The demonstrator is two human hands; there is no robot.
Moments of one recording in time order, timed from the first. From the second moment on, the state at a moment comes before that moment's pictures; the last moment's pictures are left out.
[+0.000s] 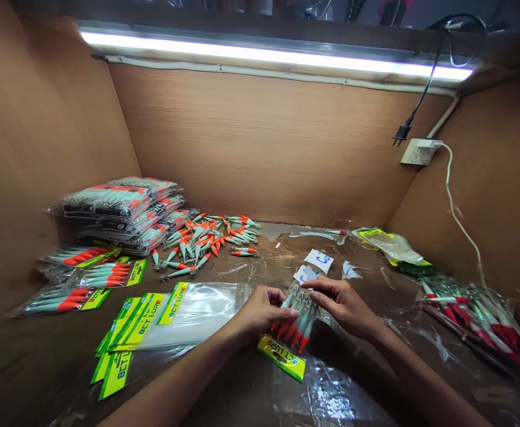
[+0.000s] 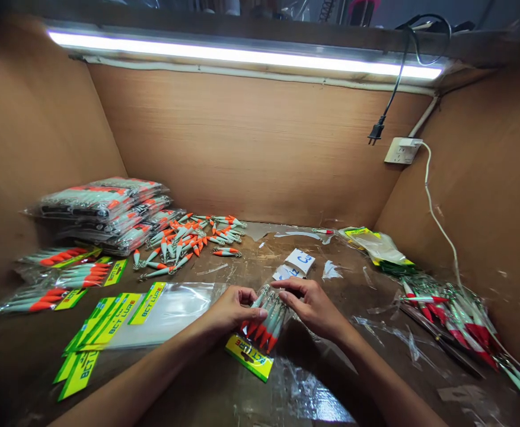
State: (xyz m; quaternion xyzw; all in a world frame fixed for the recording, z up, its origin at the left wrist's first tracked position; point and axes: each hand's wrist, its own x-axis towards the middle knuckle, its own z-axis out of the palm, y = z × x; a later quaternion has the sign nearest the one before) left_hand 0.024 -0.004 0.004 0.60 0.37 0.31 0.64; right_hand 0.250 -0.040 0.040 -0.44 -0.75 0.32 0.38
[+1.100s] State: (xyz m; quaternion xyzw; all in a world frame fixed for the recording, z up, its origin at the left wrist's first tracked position) left_hand 0.030 -0.002 0.010 0.50 0.34 0.36 0.71; right_hand 0.235 -0.027 0.023 -0.45 -0.61 0.49 0.42
